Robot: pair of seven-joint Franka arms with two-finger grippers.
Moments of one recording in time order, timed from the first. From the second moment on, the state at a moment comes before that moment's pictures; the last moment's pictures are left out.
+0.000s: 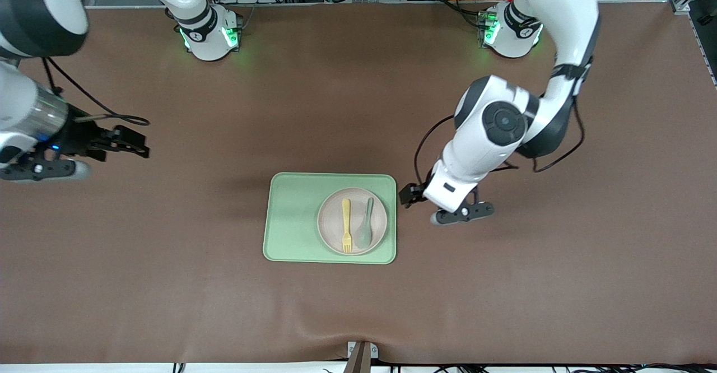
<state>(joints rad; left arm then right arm) -0.43 0.45 -0.07 -1.51 -0.10 2.11 -0.65 0.15 0.16 -0.04 -1.55 0.10 1.67 0.07</state>
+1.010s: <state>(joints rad) -0.15 0.03 -0.06 -1.55 -0.04 1.62 -0.17 0.44 0.61 -0.04 -1.31 0.11 2.01 0.49</state>
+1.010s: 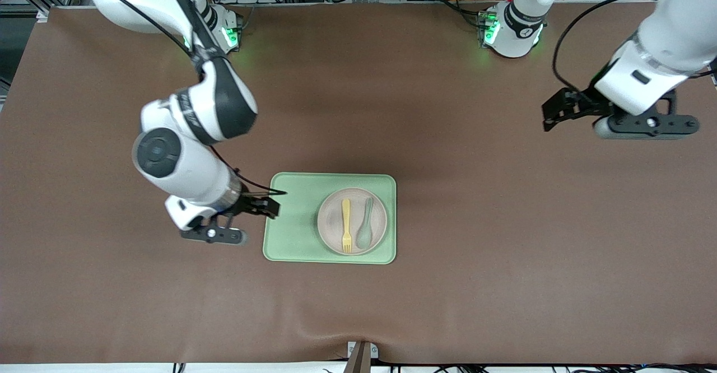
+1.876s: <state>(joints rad) -0.07 -0.03 -0.06 -1.58 -0.04 1.57 -0.13 0.57 0.87 -0.04 -1.27 0.12 2.26 0.57</state>
